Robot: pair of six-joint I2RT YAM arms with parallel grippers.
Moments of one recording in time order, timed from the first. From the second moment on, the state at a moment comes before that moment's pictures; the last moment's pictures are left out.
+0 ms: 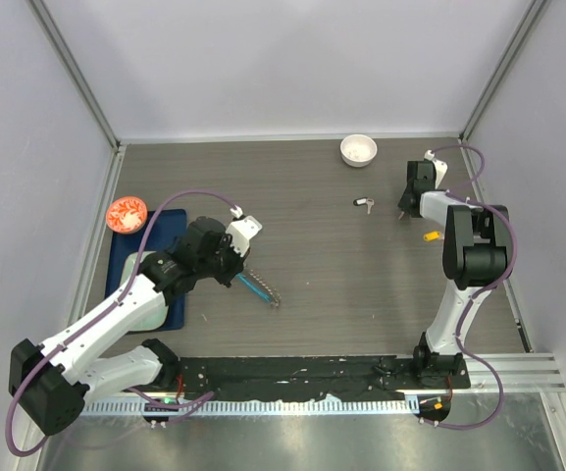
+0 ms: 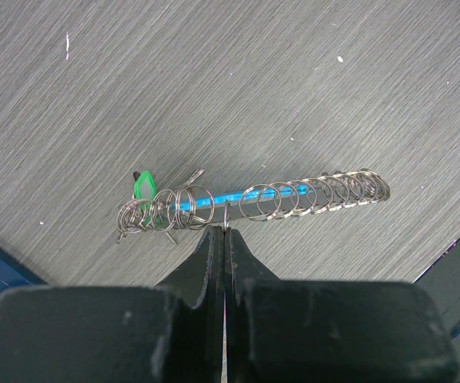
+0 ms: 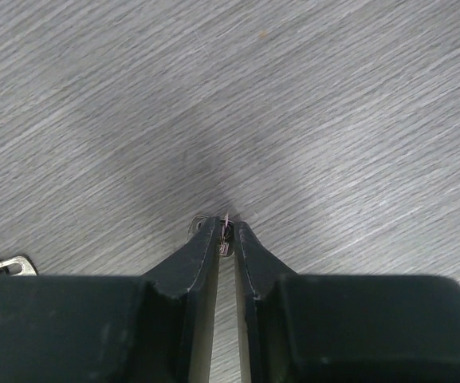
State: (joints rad) left arm -0.67 1.02 0.83 -0.55 0.09 0.11; right arm -0.02 1.93 1.17 -0.08 0.32 0.38
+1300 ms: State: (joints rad) left arm -0.67 0.92 0.77 -0.51 0.21 0.24; right arm 0.53 1.42 0.90 -0.07 0.15 0.07
